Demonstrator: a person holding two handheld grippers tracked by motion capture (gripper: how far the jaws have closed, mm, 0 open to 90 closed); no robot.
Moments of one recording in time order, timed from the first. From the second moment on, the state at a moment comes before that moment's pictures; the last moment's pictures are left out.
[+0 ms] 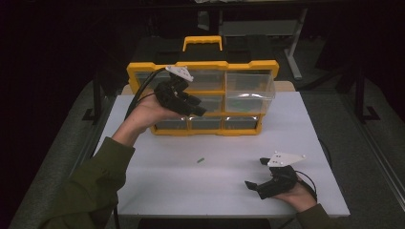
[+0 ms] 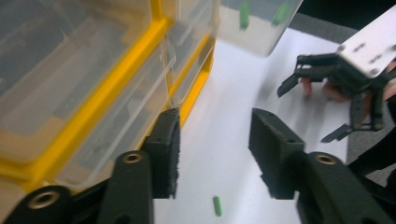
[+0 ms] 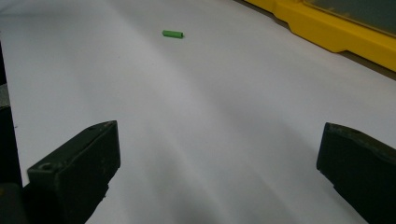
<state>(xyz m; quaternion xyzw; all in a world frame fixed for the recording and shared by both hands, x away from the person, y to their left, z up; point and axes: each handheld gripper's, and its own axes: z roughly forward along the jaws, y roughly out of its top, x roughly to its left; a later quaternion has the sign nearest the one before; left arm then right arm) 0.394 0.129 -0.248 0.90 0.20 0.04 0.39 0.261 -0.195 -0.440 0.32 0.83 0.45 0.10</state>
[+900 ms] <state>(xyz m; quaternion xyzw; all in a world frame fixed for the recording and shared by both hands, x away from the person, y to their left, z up) 0.376 0.126 -0.378 0.92 0.21 0.02 0.33 0.262 -0.194 -0.441 0.32 0.83 0.45 0.10</state>
